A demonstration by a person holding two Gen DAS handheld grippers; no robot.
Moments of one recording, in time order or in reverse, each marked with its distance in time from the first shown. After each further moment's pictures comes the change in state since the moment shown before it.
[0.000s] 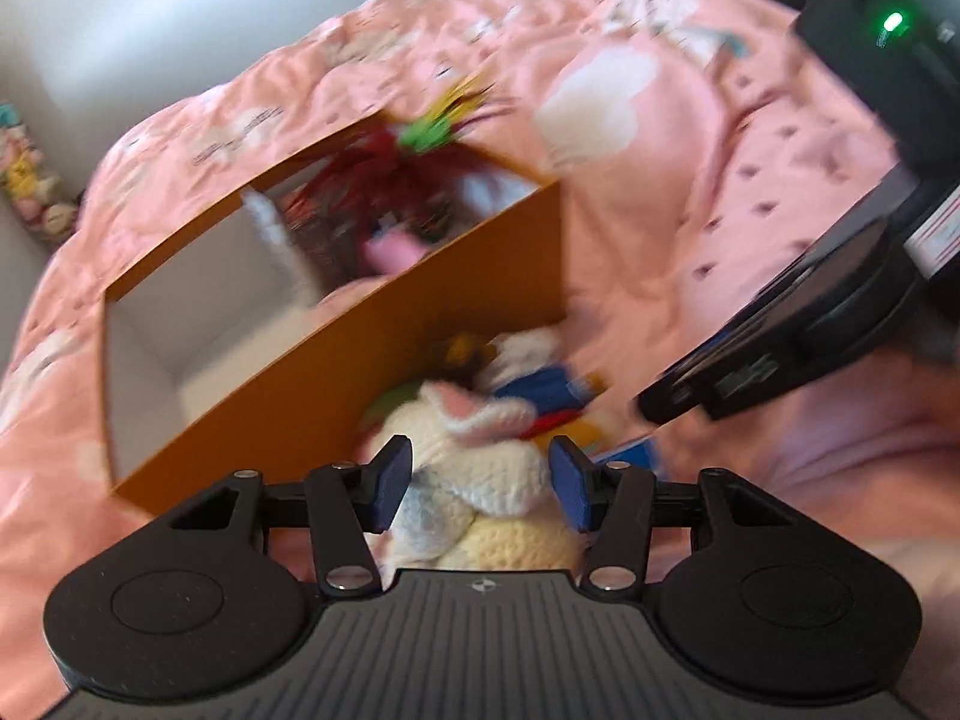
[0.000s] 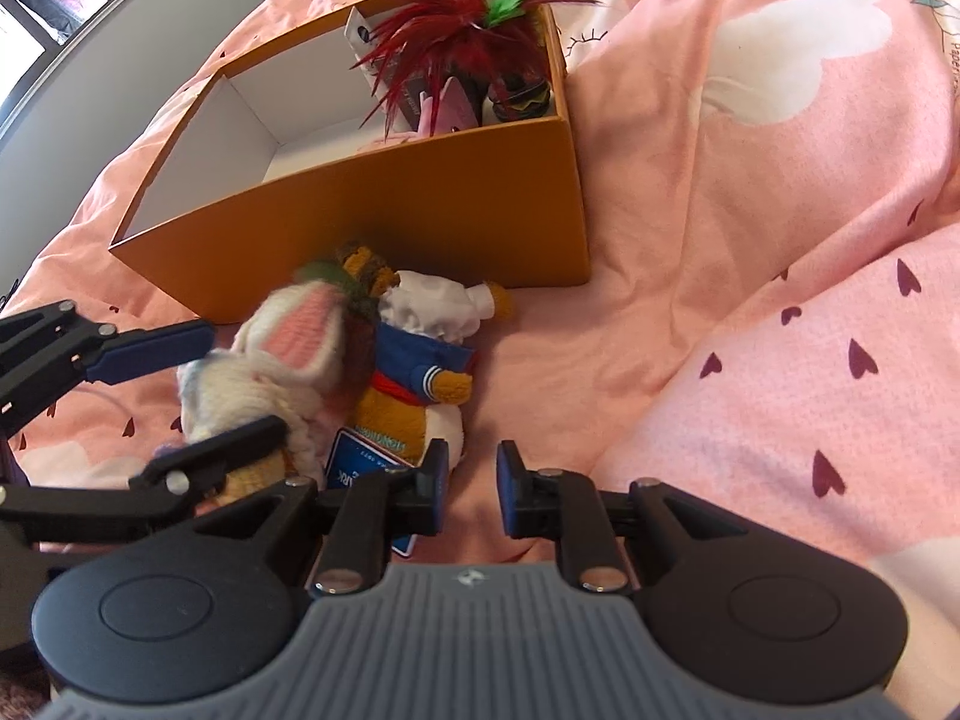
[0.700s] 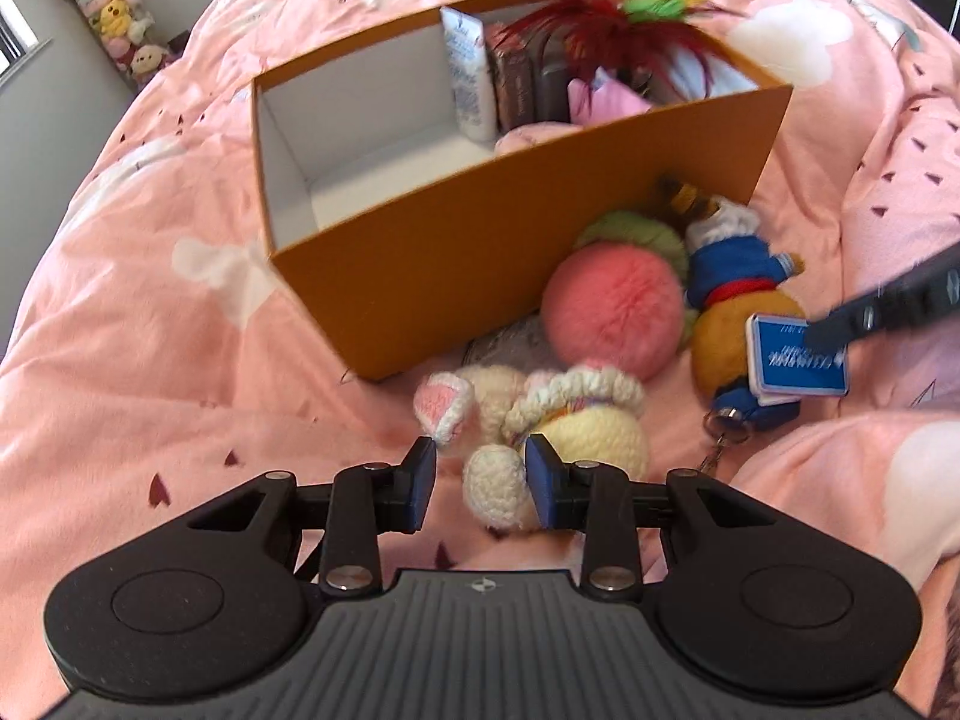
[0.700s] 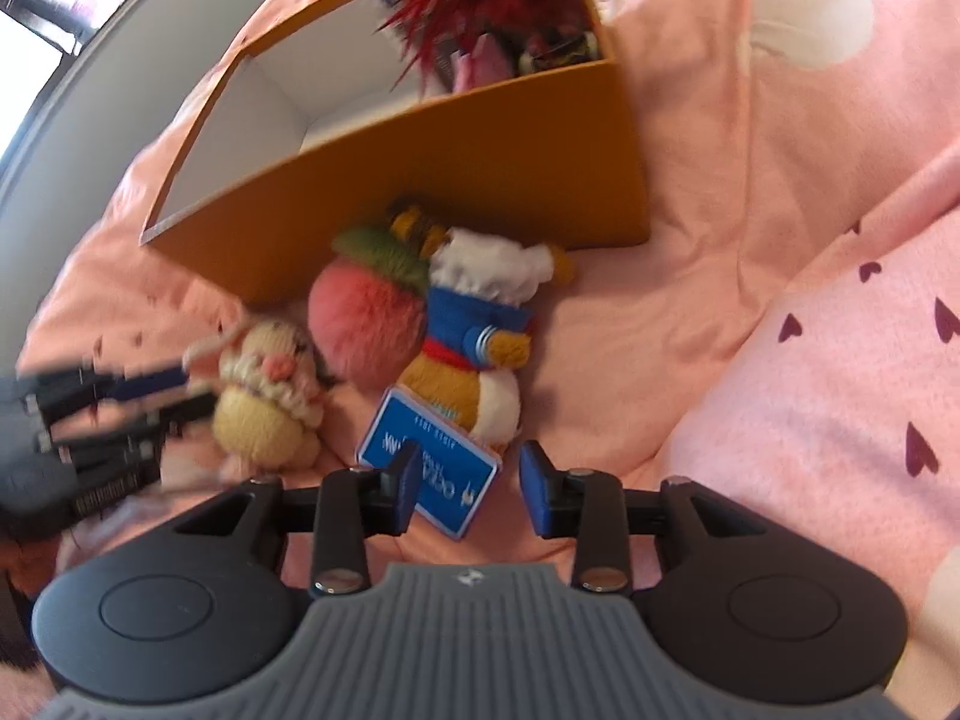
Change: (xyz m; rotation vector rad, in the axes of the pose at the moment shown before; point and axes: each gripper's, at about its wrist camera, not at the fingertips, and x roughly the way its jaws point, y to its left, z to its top) left arm 0.007 0.084 -0.049 -0.219 0.199 0.080; right arm 0.017 -0.004 0.004 0.107 0.063 0.140
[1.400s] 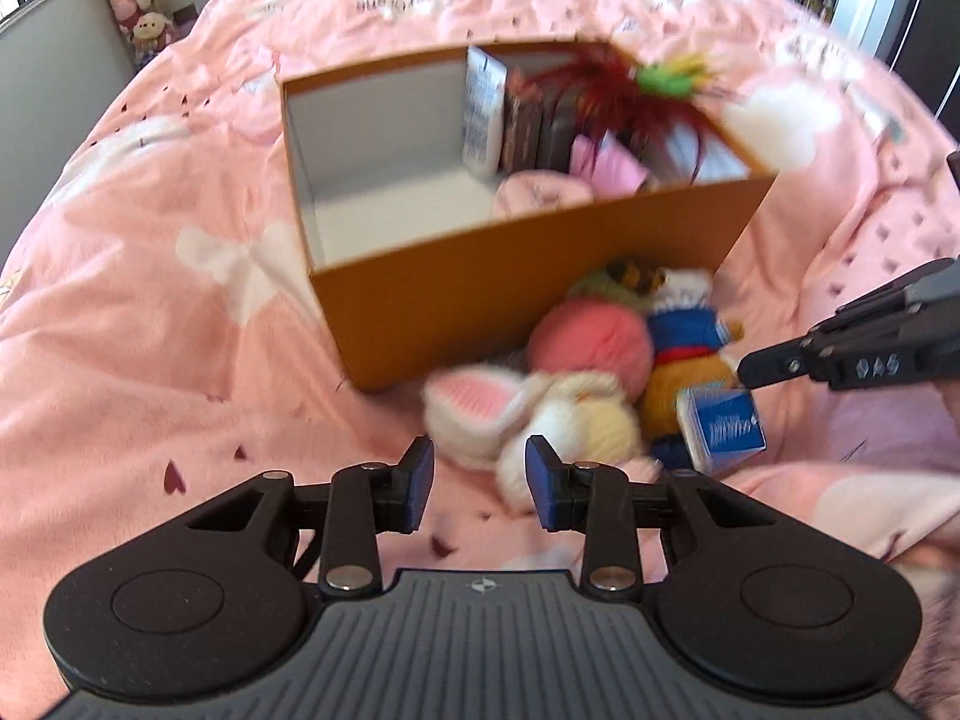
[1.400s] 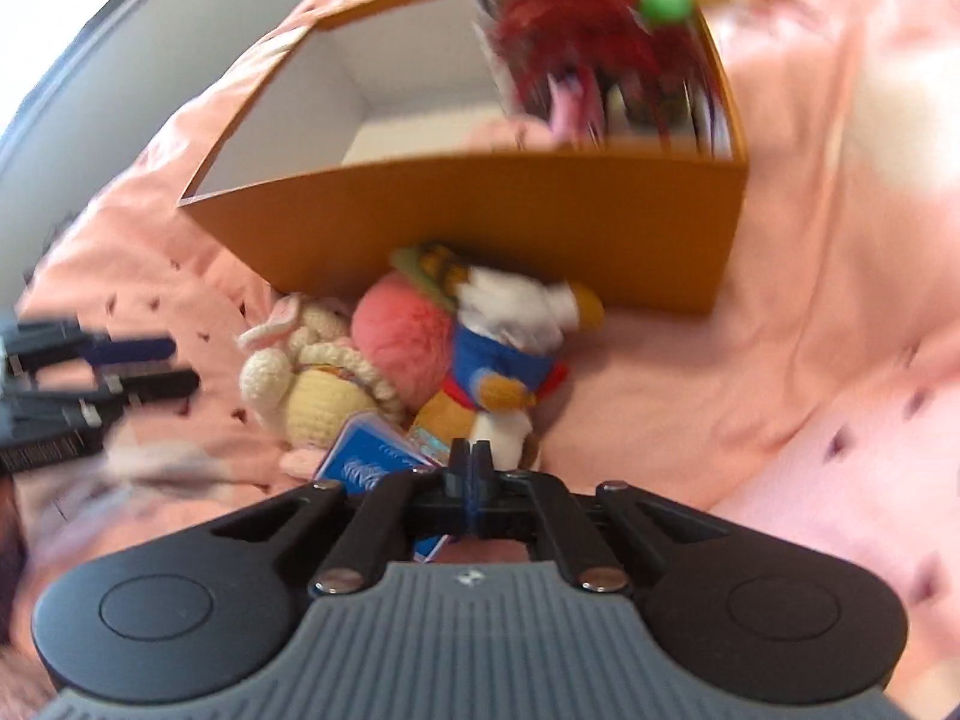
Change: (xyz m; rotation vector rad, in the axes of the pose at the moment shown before) left arm -0.031 0.030 0.004 -0.121 -0.071 -0.149; right arm -0.001 0.056 0.006 -0.334 -0.013 -0.081
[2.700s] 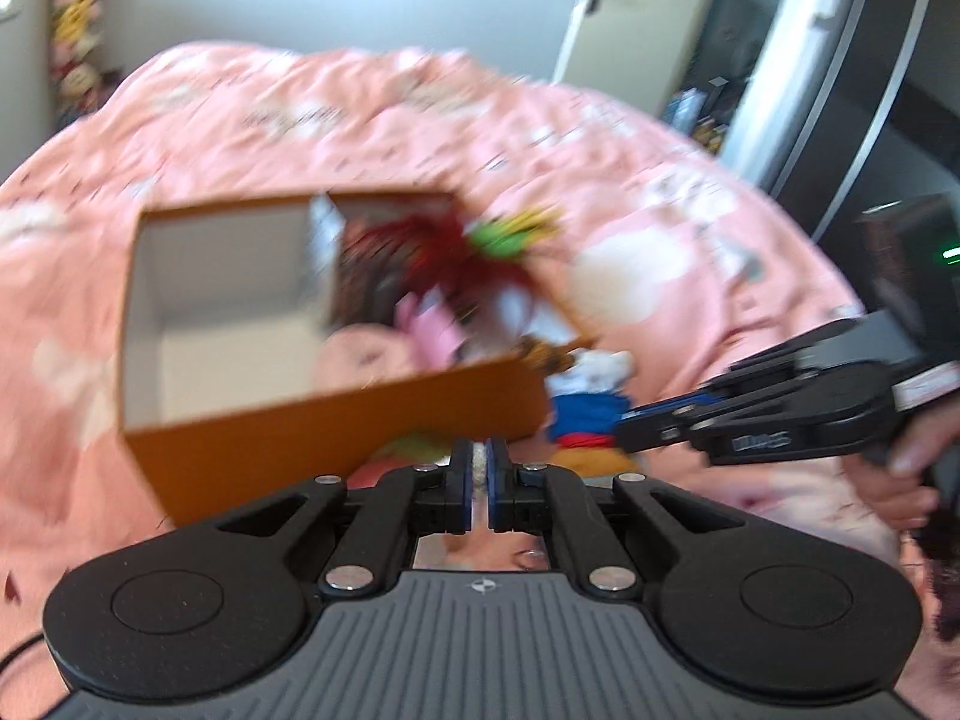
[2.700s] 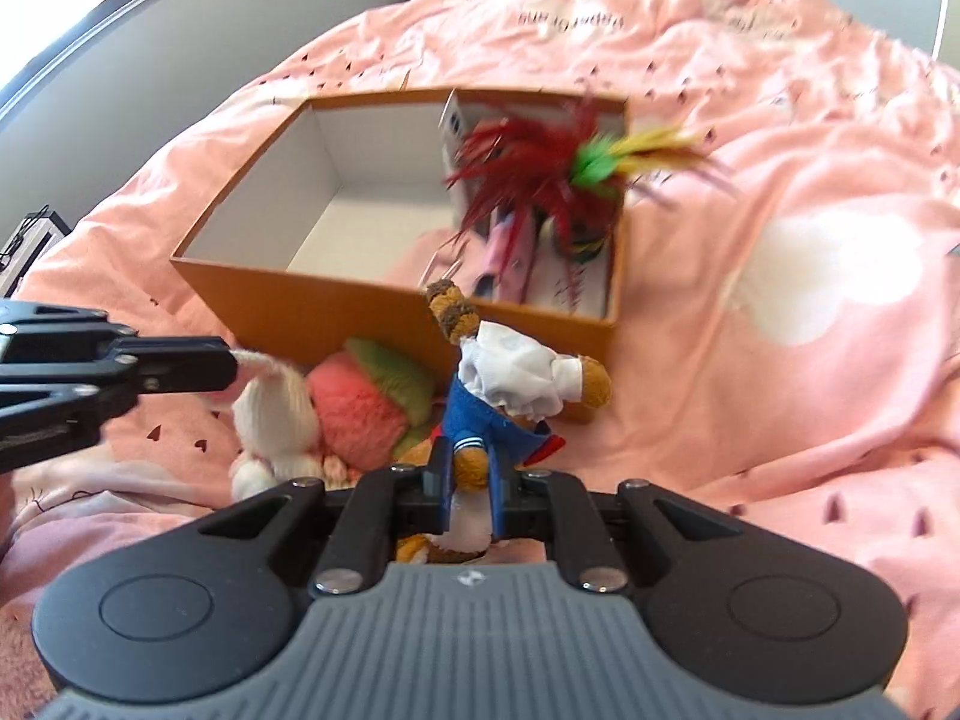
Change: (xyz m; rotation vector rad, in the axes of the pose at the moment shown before) left arm -0.022 -0.042 0.035 -0.019 -0.270 -0.279; right arm -0.055 -0.018 0.016 -0.061 -0.112 -0.136
